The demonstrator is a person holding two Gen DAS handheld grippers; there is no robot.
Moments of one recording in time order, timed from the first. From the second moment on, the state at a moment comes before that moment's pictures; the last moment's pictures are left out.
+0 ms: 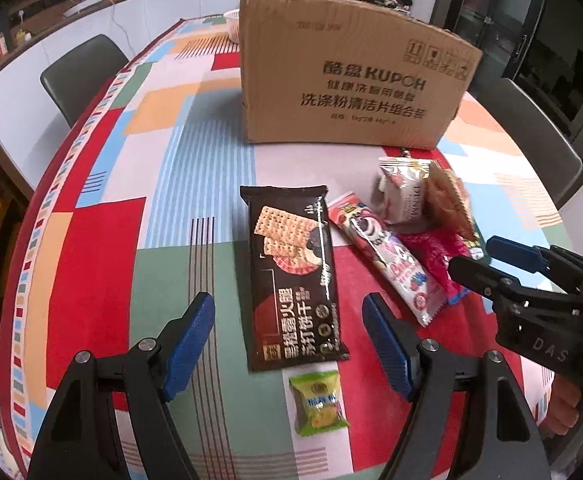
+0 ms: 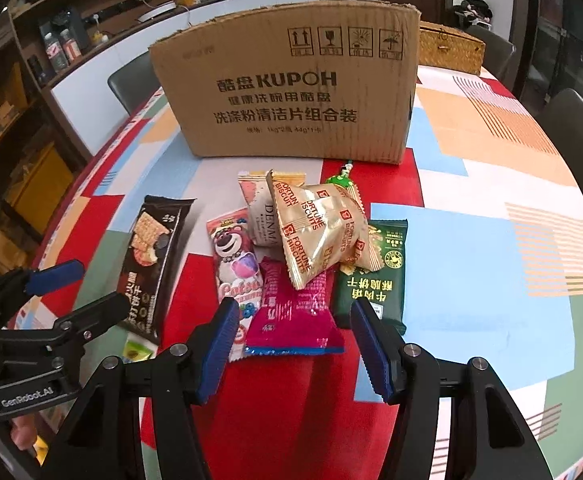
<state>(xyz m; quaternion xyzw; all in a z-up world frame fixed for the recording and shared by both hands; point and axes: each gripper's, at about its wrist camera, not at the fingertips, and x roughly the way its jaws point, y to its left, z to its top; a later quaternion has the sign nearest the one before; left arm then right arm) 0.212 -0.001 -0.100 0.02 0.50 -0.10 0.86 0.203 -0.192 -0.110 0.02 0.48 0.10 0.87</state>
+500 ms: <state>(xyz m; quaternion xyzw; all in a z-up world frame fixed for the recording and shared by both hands) 0.245 -0.014 -0.127 0.02 0.52 -0.10 0.85 0.221 -0.188 -0.128 0.02 0.50 0.09 0.86</state>
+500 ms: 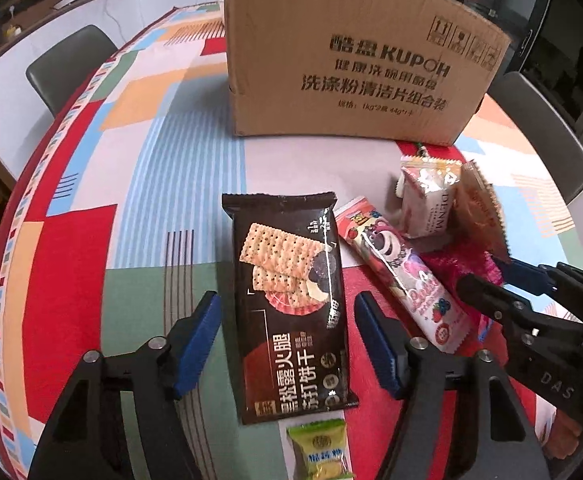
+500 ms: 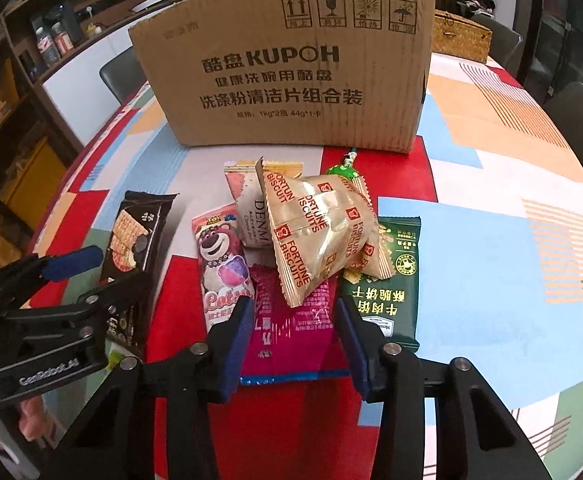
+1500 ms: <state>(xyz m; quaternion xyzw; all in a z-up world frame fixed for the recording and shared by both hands) 0.224 -0.012 -0.091 0.00 0.49 -0.13 0.86 0.201 -0.186 -0.106 0.02 0.47 0.12 0.87</state>
